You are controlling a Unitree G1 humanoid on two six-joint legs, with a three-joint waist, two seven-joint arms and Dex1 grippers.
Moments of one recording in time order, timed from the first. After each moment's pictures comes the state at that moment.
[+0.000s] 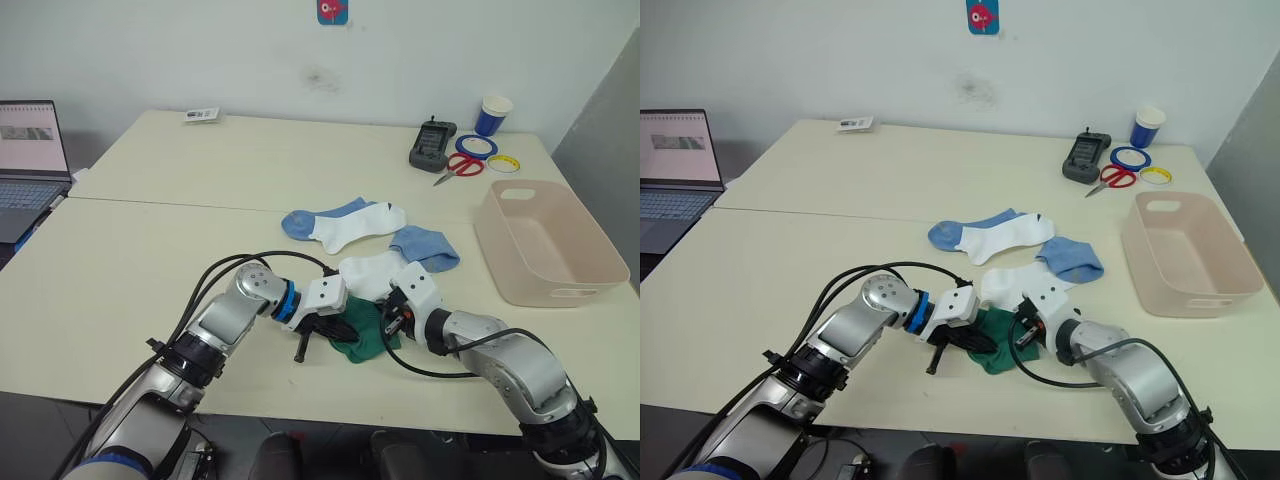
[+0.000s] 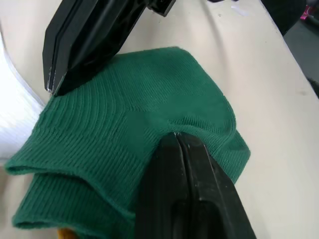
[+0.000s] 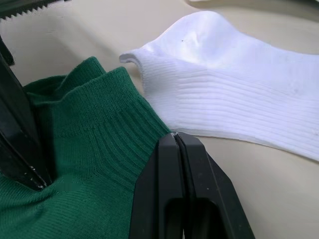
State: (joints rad) left arm -0.62 0.52 -0.47 0.18 -0.11 0.24 -1.35; right arm -0.29 -0.45 0.30 -0.46 0.32 0.95 0.32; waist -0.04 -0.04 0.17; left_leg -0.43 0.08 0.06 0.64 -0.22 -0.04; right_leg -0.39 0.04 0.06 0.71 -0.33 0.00
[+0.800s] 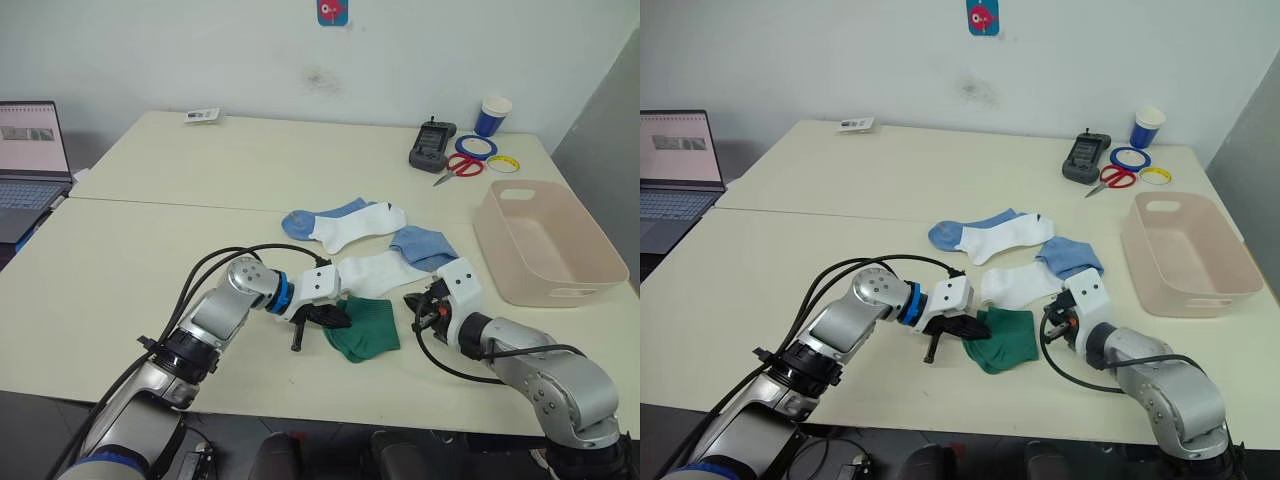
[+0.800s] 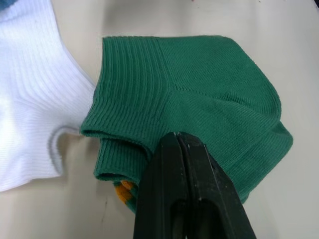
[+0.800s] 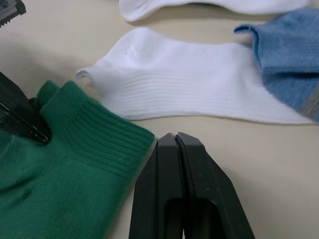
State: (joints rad) left arm -0.63 0.55 -0.43 0.16 -0.07 0.27 -1.30; right arm -0.17 -0.37 -0.03 -0.64 0.48 1.19 0.30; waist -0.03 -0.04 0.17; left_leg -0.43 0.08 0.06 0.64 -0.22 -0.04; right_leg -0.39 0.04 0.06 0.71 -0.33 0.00
